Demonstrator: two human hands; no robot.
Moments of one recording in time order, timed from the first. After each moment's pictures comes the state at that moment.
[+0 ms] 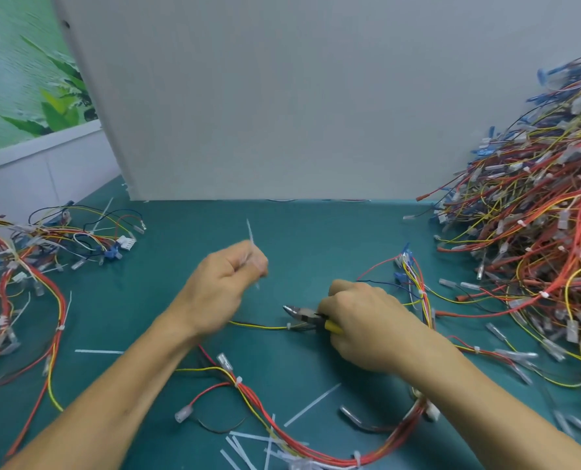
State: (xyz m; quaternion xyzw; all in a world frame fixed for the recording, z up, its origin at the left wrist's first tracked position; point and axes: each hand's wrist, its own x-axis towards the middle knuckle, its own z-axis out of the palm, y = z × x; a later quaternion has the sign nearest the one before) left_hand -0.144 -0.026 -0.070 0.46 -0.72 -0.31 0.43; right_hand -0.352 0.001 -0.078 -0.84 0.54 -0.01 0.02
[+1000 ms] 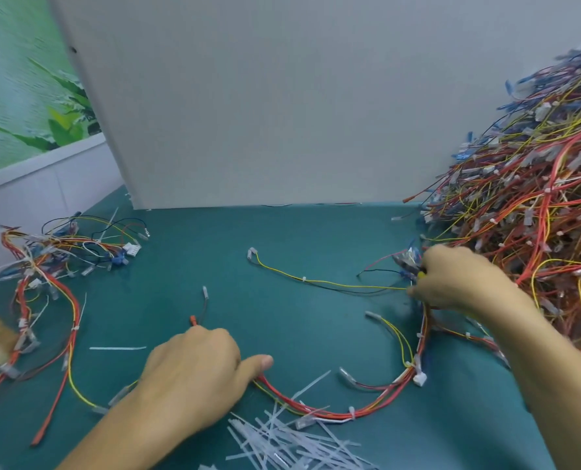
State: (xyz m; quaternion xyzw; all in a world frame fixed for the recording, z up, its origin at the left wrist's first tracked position) left_hand -0.147 0.064 -0.060 0.67 -0.75 -0.02 -0.02; right_hand -0.444 -0.008 -0.038 -0.60 0.80 -0.01 0.04
